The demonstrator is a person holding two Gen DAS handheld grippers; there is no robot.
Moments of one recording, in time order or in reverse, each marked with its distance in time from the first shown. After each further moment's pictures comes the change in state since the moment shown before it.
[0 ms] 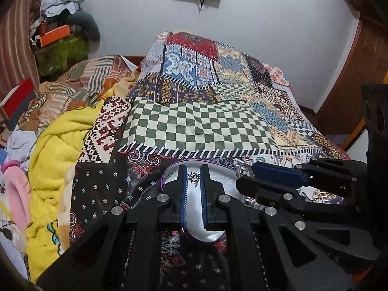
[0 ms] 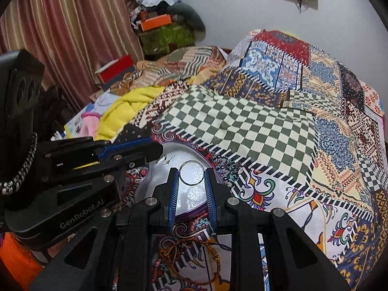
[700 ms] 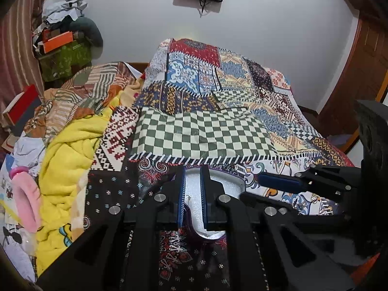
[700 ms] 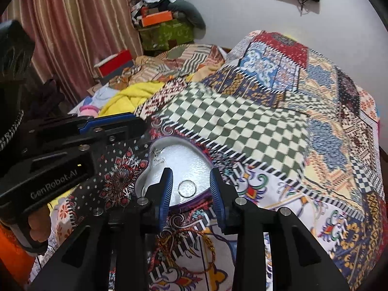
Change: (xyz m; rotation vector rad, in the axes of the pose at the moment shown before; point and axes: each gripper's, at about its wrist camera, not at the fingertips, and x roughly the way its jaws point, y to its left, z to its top) left arm -0.026 0.000 0.011 0.010 -0.034 0.021; right arm -0.019 0.002 0.000 -0.025 0.005 -0.036
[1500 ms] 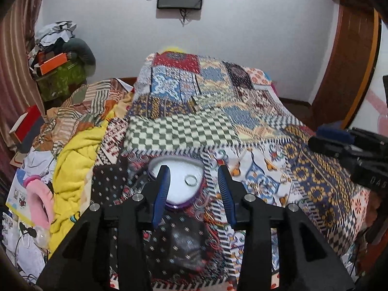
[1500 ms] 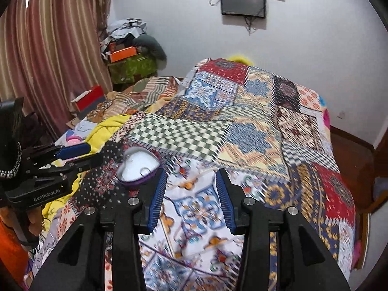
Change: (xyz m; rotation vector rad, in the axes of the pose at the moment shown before) left arm -0.070 -0.060 -0.024 0.113 -0.018 0.000; right arm -0.129 -0.042 -0.043 0.129 -0.154 -0.181
